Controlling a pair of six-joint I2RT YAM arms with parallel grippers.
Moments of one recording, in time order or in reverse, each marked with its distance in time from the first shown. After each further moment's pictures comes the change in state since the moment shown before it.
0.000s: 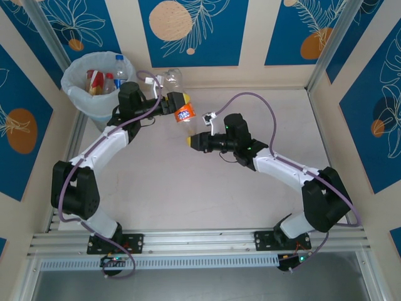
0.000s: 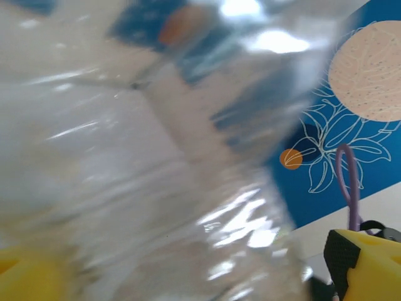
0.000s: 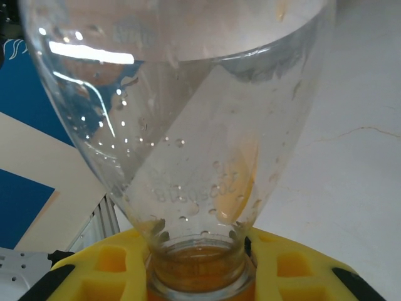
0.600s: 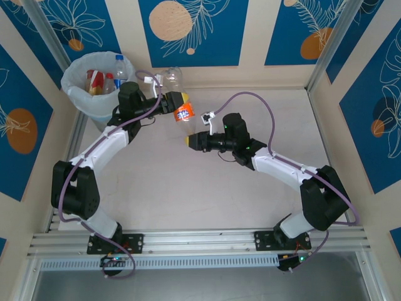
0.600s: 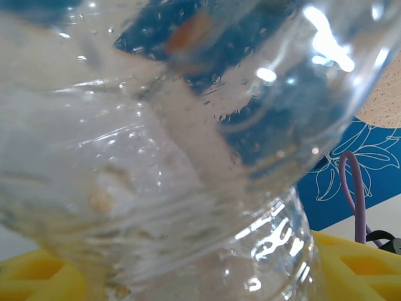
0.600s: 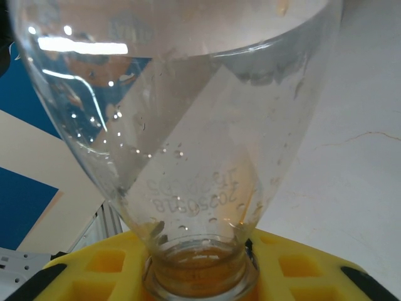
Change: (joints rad) left arm -0.001 0.001 0.000 0.005 -0.037 0.008; right arm 0.004 0.011 0.009 0.017 -0.005 0.005
